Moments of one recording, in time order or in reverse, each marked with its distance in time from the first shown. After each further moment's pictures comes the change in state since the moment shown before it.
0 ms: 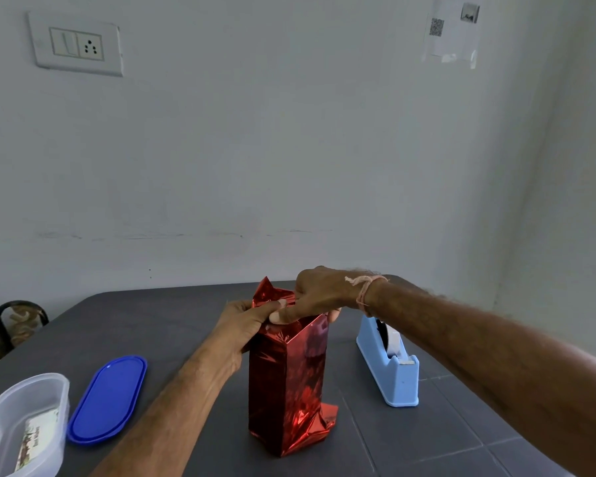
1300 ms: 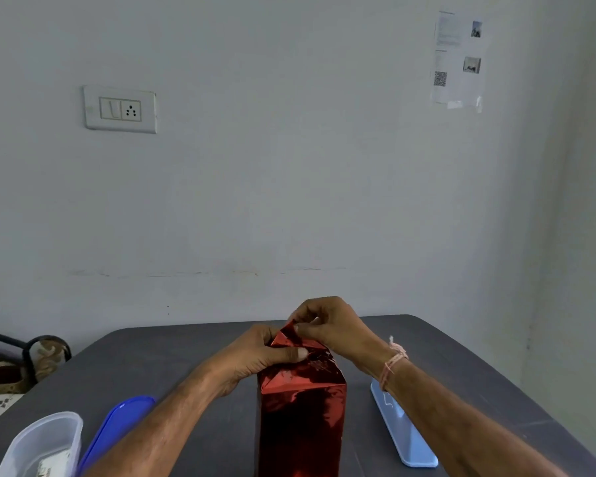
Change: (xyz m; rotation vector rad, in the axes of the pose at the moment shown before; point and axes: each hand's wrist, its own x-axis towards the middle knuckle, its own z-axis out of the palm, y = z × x) left_hand 0.011 0.027 -0.013 0.432 -0.391 0.219; right_hand -0.004 0.021 0.023 0.707 0.452 -0.250
